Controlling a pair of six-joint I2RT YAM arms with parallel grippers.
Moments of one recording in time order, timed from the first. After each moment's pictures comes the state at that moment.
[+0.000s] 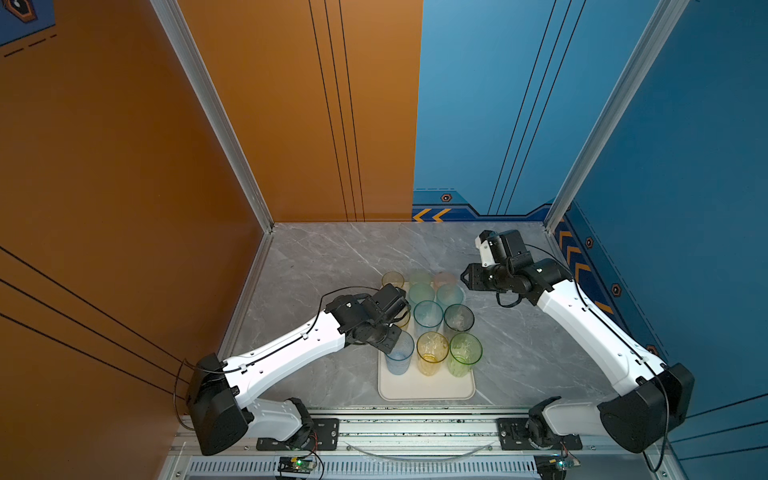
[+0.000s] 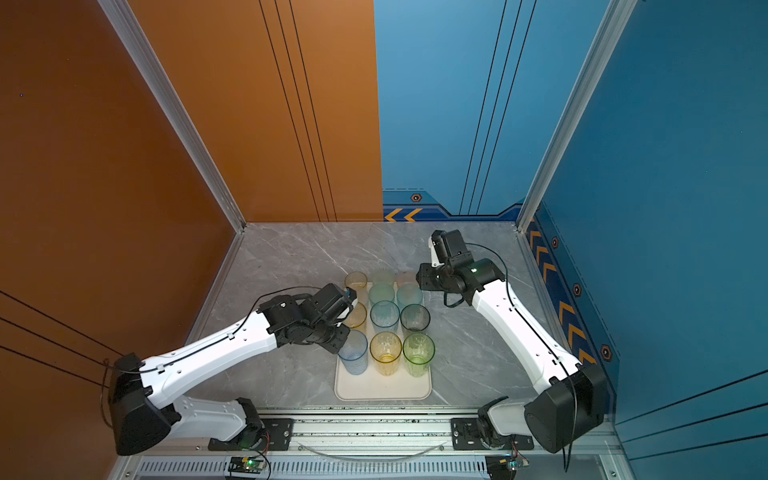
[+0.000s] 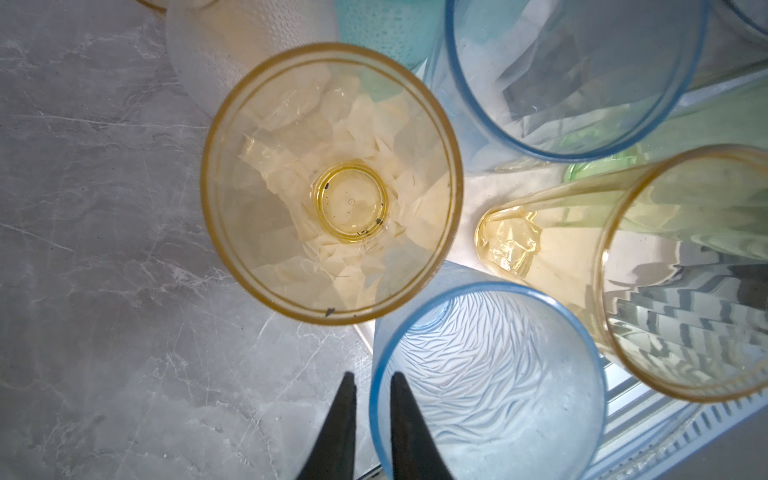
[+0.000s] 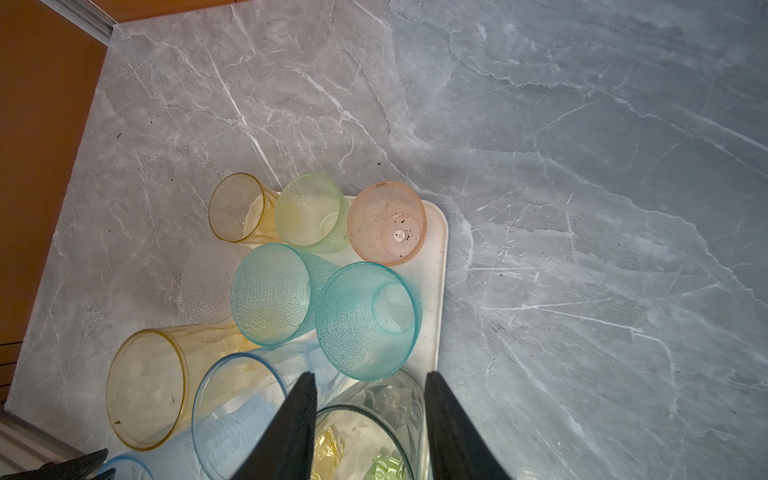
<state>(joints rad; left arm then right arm) -0.88 1.33 1.14 -0.98 -0.10 -0.34 0.42 1.36 1.32 -0.83 -0.06 0.37</state>
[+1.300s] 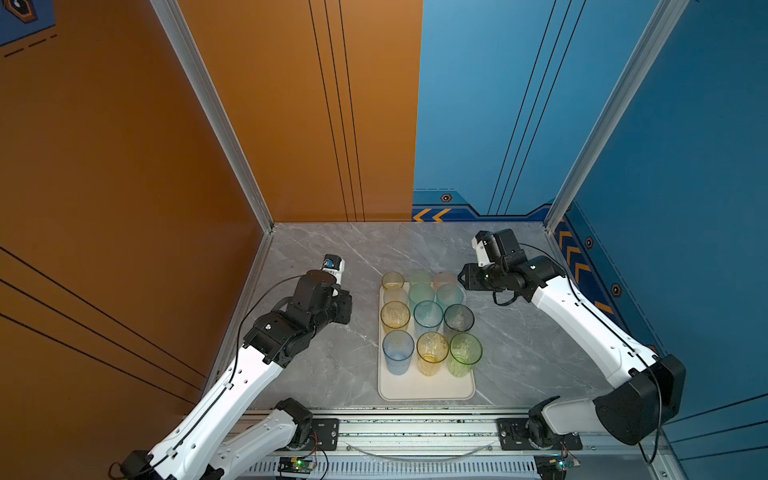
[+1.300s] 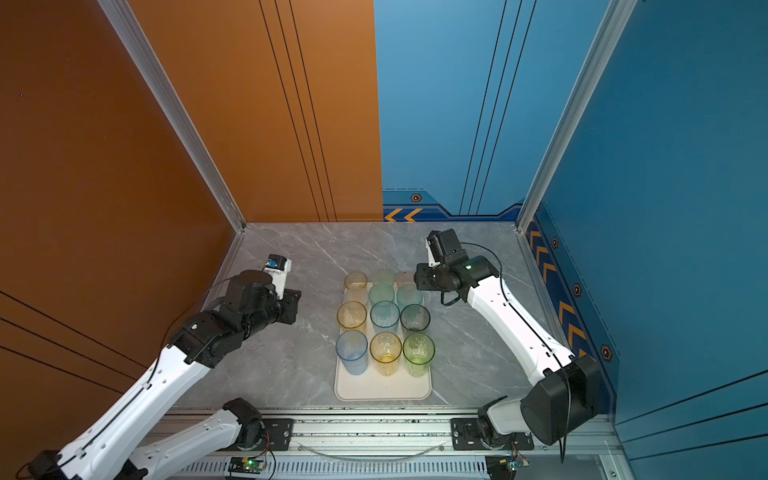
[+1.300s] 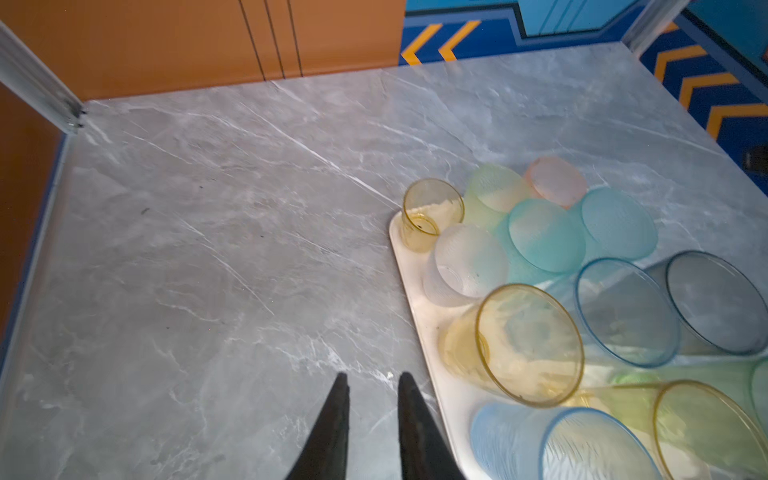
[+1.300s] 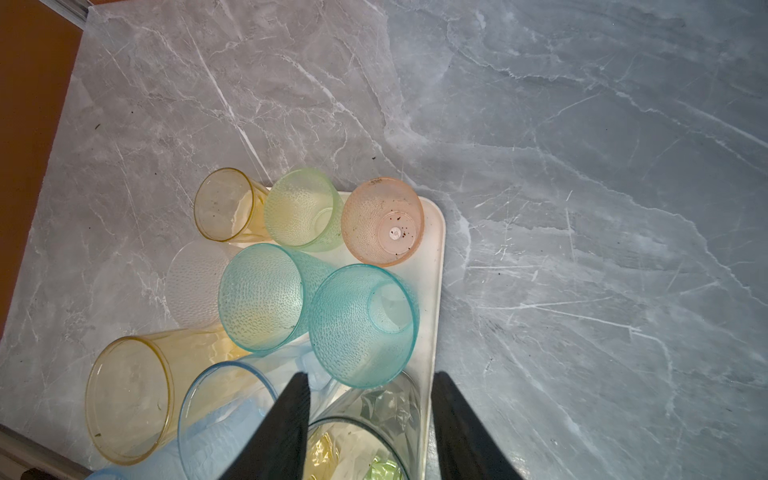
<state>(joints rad) -0.51 0.89 1.01 -0.75 -0.24 -0.24 0.43 1.40 1.34 -0.84 -0.04 0.38</state>
